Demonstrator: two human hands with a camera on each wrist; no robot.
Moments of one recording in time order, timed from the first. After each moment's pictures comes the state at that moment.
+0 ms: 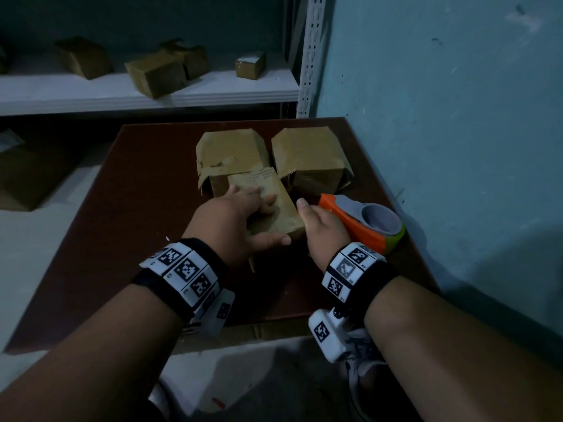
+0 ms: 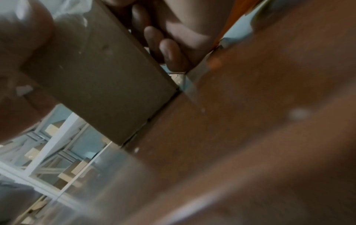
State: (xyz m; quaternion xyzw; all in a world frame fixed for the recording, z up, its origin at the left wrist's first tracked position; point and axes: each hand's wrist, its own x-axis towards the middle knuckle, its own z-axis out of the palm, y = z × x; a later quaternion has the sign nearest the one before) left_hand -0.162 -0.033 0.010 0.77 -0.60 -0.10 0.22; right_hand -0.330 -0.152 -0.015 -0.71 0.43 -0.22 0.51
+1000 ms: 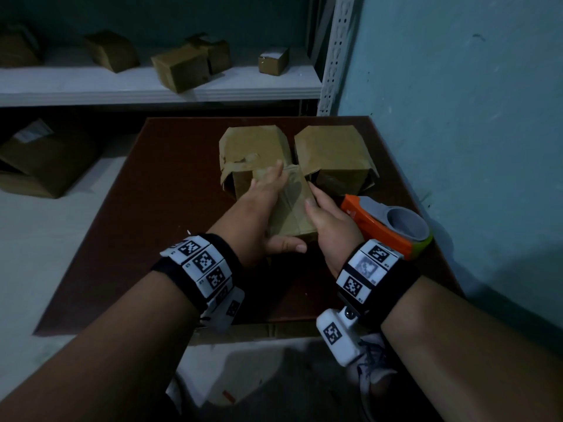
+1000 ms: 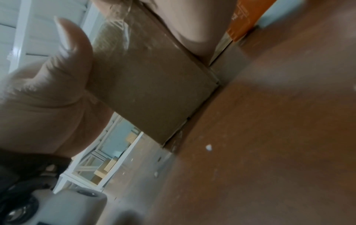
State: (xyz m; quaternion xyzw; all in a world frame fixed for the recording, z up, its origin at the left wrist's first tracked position) left_hand -0.156 -0.034 0.009 0.72 -0.60 -0.19 0.28; right_hand -0.307 -0.145 -0.017 -0.63 0.38 -0.22 0.64
